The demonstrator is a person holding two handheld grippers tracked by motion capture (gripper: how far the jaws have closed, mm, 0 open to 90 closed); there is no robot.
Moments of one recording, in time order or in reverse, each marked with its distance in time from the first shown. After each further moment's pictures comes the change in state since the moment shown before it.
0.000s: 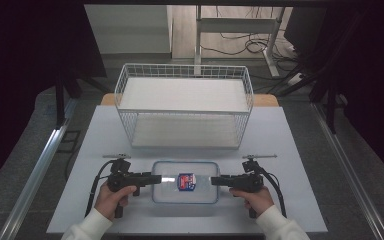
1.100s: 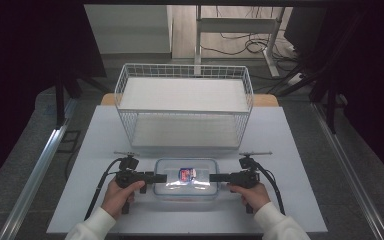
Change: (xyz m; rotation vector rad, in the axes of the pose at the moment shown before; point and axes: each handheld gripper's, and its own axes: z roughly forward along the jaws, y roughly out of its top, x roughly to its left) left arm 0.014 0.005 0.023 0.067 0.024 -0.063; right arm -0.018 0.007 0.014 0.040 -0.002 0.110
